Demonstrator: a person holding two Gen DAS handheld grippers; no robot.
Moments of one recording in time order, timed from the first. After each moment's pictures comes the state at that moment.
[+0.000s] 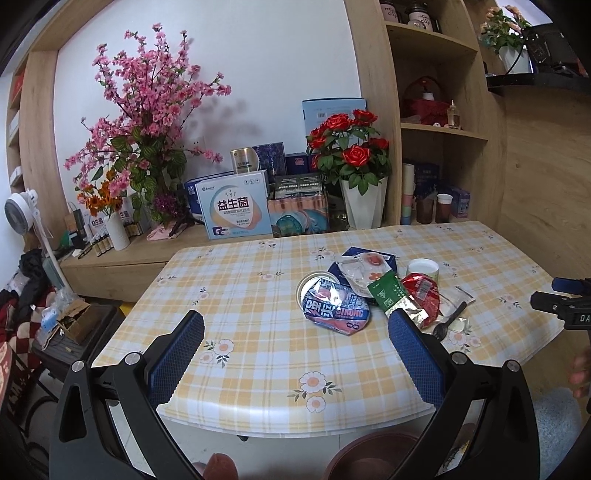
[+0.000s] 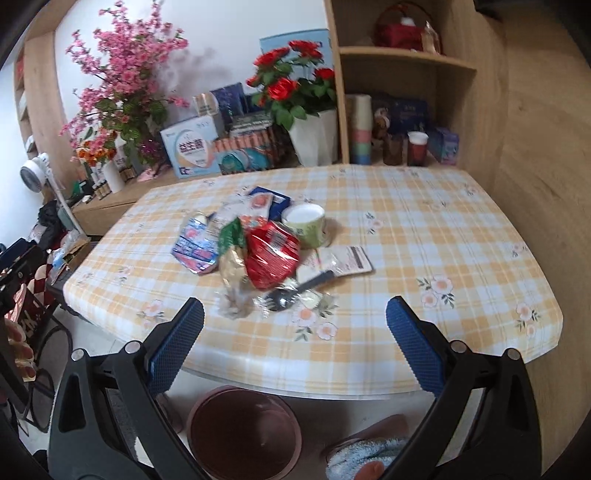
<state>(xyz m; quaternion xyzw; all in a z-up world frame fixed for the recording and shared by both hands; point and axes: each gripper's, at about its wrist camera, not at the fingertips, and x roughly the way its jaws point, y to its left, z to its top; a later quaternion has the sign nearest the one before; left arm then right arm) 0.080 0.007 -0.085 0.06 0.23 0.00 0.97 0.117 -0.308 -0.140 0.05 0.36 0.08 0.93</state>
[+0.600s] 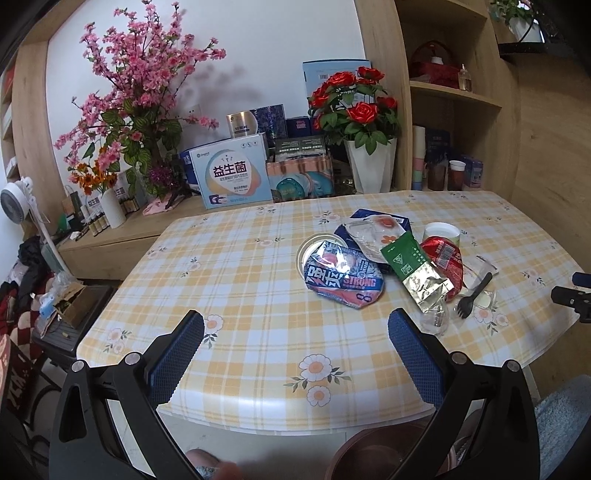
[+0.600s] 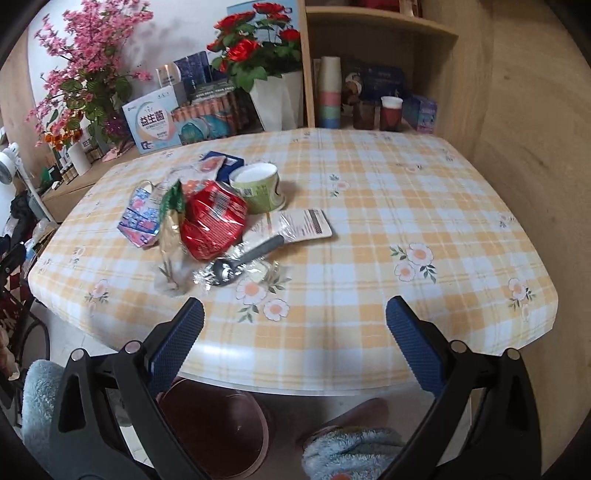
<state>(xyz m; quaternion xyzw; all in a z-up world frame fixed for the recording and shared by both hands) 0.125 0.005 -0.140 0.07 0.28 0.01 0.96 0.146 -0.334 -0.195 0.03 0.40 0.04 0.91</state>
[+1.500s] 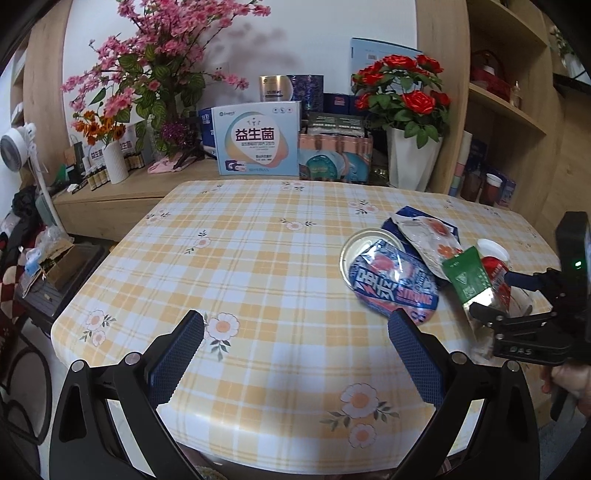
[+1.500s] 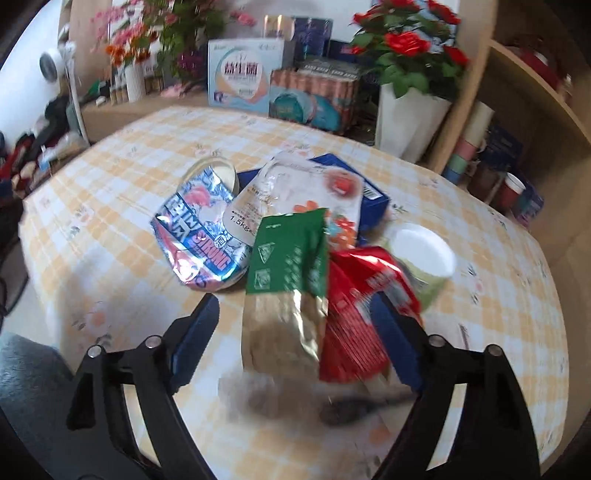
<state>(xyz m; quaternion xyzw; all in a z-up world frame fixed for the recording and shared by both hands) 0.200 0.076 -0.171 -0.01 0.33 0.03 0.94 0.286 -0.146 -0.231 -0.15 0.40 0.13 0.89</state>
